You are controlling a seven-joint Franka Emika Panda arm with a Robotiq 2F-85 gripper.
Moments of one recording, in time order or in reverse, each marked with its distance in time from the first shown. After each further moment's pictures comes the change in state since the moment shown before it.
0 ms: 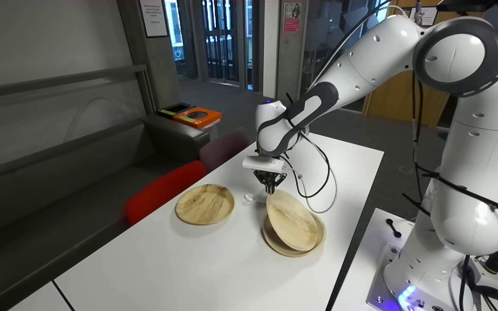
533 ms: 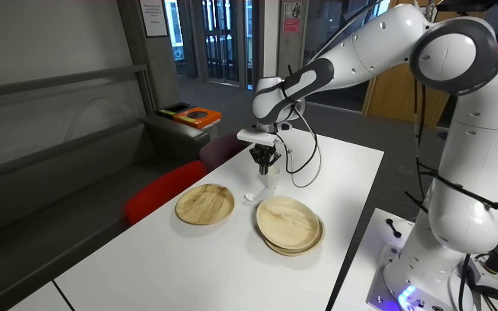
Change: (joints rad) arm -0.078 0.004 0.000 0.184 0.125 -0.177 -0.002
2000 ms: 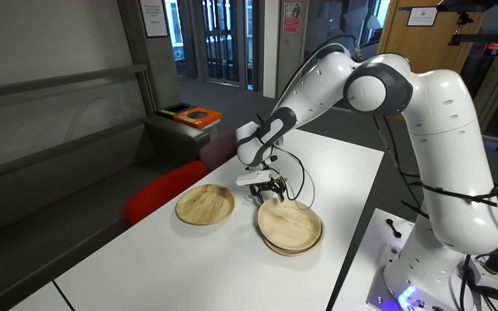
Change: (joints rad) arm 0.030 0.384 0.018 0.169 -0.196 -0.113 -0.010
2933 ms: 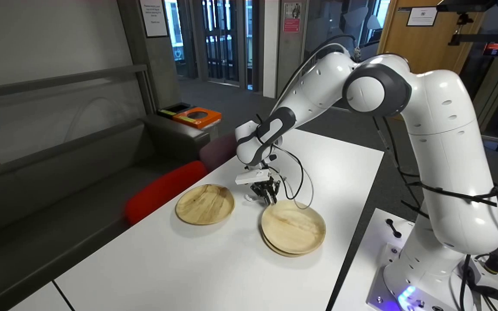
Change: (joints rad) arm 0.001 0.006 -0.003 0.015 -0.005 0.000 0.000
